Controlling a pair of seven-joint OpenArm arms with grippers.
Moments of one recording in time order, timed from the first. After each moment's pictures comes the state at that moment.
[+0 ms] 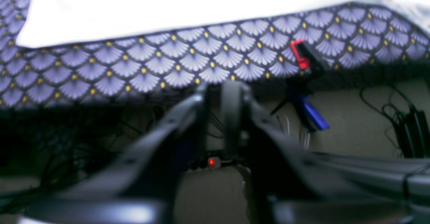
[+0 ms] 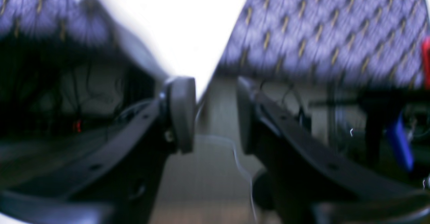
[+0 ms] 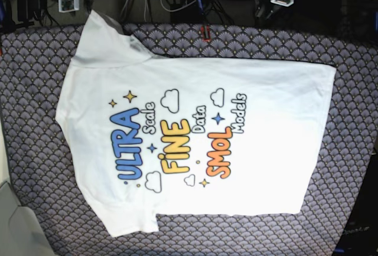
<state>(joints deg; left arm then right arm) 58.6 -9.7 1.8 116.3 -2.3 -0.9 0.7 -57.8 7.5 7.9 116.4 -0.4 0.2 -11.9</state>
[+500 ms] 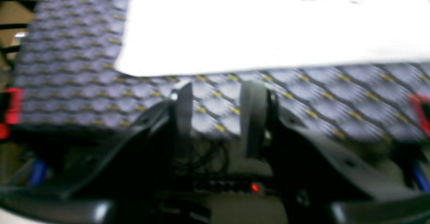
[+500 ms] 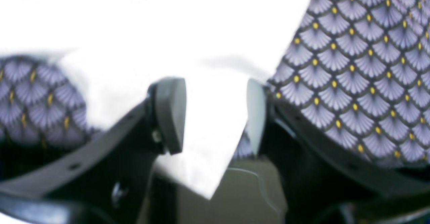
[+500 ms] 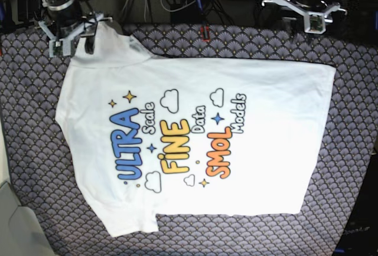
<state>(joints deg) 50.3 -7.5 -10.4 115.8 -2.3 -0.8 6.1 -40.0 8.4 14.3 114.1 12.5 10.0 -27.6</state>
